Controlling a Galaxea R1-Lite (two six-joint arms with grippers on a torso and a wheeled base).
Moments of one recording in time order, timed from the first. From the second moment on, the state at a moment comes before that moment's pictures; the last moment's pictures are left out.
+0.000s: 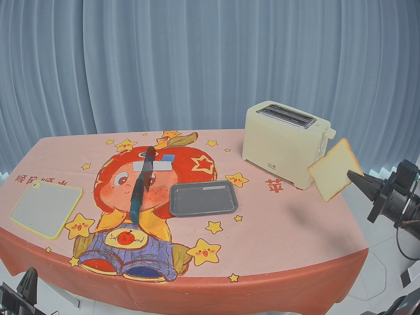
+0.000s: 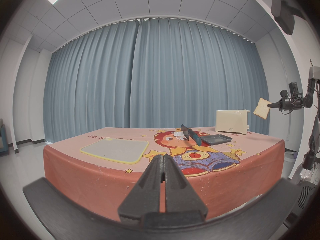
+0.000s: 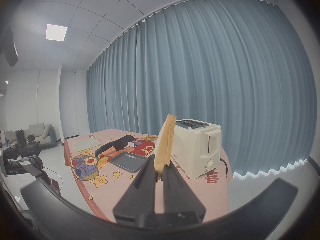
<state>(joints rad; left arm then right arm) 0.00 0.02 -0.02 -0.01 -0.01 0.00 0.28 1.29 -0.27 -0.93 0.27 0.06</state>
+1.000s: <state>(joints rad) 0.00 0.02 -0.02 -0.01 -0.01 0.00 0.25 1.31 -0.24 -1.03 0.27 0.03</state>
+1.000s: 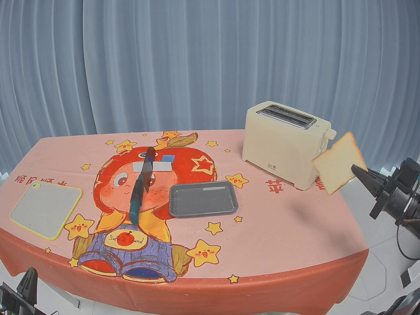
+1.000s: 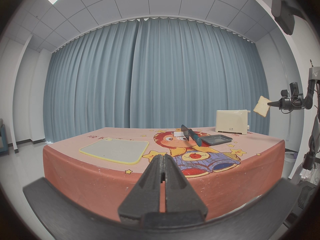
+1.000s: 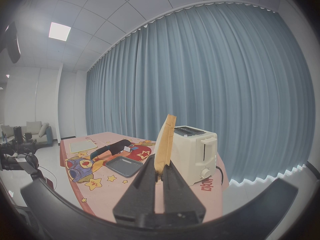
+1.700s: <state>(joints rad) 0.00 0.02 -0.02 -0.01 -0.01 0.00 0.24 1.30 -0.25 -1.04 0.28 0.04</state>
